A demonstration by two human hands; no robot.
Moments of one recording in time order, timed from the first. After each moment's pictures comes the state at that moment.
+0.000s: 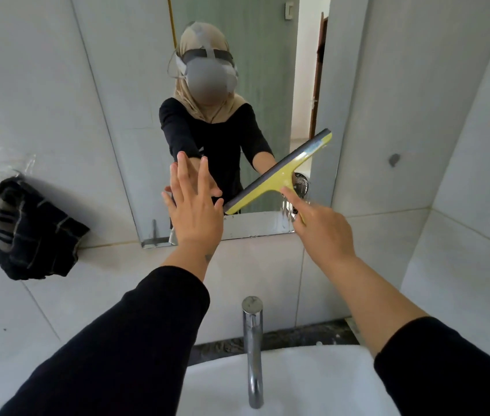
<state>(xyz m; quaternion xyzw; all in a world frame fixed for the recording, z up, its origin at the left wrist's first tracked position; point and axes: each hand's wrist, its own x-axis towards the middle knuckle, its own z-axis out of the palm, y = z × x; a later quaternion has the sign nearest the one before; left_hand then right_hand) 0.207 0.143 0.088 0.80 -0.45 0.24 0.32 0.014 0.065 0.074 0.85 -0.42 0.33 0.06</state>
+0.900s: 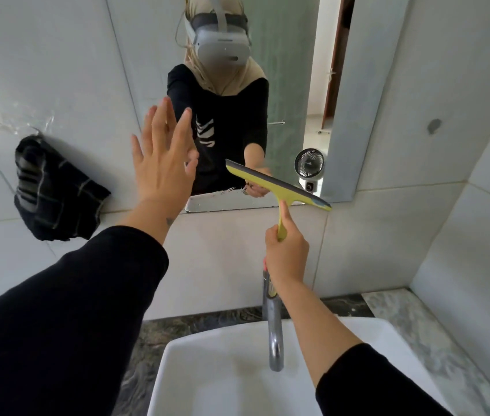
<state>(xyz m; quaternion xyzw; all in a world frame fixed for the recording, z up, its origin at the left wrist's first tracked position) 0.276 0.196 0.104 0.77 -0.48 0.33 0.28 0.105 0.135 -0.020 0.65 -0.44 0.51 -0.35</state>
